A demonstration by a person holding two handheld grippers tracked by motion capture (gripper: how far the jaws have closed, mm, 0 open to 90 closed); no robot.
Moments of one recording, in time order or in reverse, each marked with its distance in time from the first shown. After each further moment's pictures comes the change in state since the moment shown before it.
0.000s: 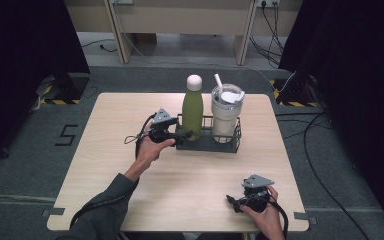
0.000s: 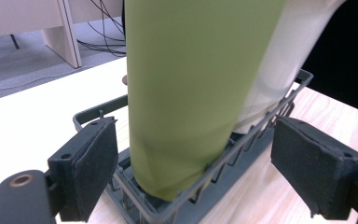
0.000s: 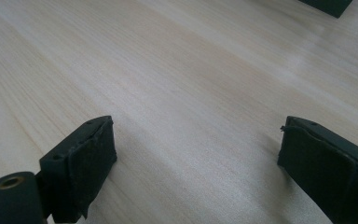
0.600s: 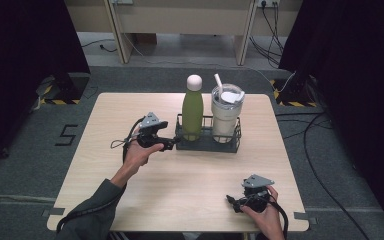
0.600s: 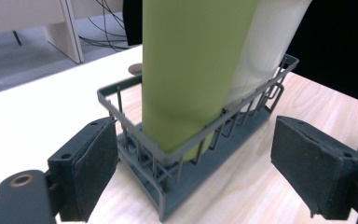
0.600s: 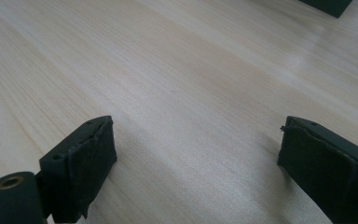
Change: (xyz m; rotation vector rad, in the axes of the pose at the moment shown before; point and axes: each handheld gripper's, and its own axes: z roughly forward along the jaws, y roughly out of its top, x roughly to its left) left arm 0.005 -0.009 -0.038 0.023 -0.021 -0.027; right arm 0.000 0.000 0.000 -0.001 0.000 0.001
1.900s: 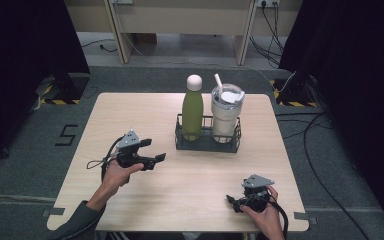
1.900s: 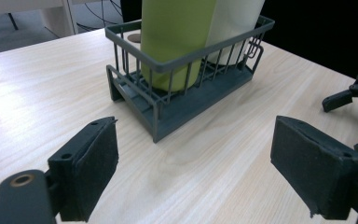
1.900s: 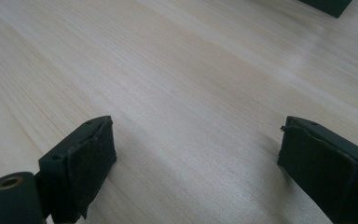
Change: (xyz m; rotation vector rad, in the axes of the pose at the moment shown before) left arm -0.007 -0.045 -0.059 0.021 0.011 0.011; right arm 0.000 0.000 0.000 0.001 -0.001 0.002
